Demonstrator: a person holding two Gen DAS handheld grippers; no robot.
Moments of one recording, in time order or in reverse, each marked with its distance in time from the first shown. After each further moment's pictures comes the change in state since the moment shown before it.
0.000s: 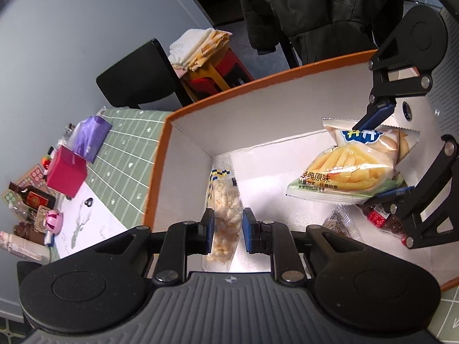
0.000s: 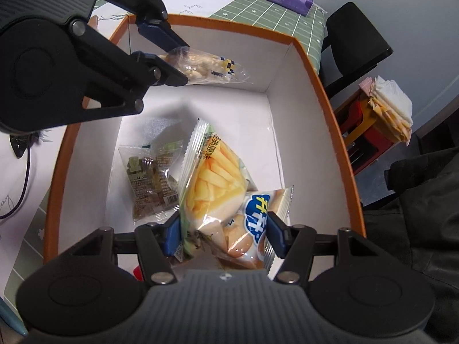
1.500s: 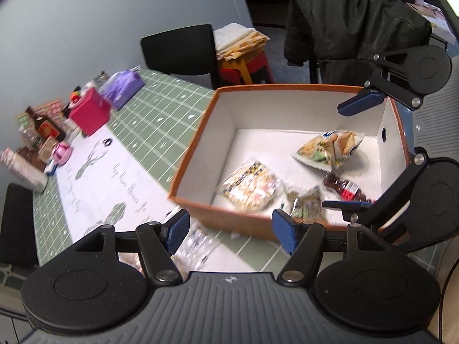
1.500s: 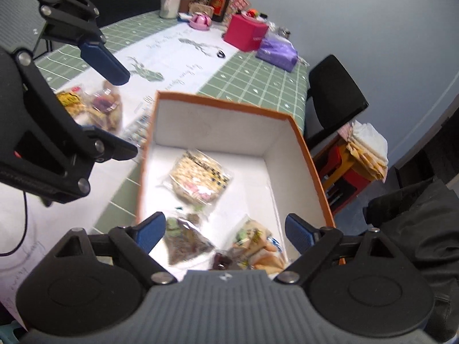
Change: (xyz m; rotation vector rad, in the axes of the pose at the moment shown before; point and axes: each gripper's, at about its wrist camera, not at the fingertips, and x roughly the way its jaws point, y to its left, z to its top) left arm -0.103 0.040 -0.055 -0.303 0.022 -0.034; right arm -0.082 0.059 0.021 -0.013 -0.220 -0.090
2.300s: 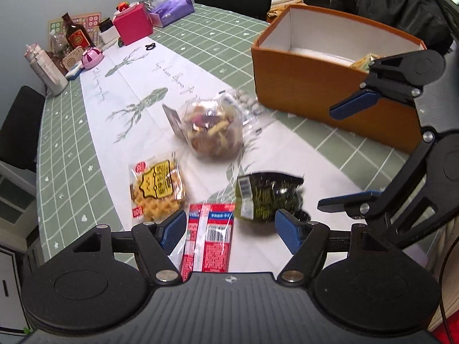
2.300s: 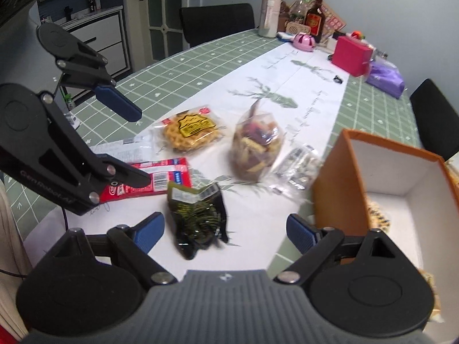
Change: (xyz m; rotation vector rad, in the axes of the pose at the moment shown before) left arm -0.005 0.086 -0.166 -0.184 0.100 -0.043; right arm 0.043 0.140 0.026 -0.024 -0.055 0.341
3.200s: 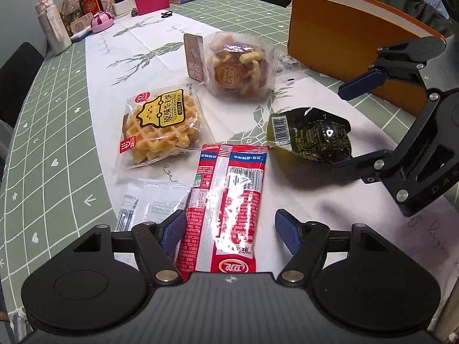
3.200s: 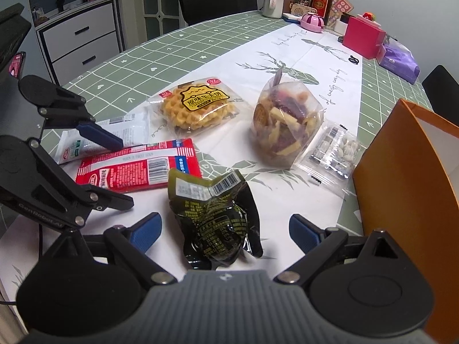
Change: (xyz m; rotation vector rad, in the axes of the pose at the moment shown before) left arm 0.068 0.036 -0.078 -0.119 -0.061 -0.058; right arm 0.067 0.020 -0.010 0.011 0.029 -0.029
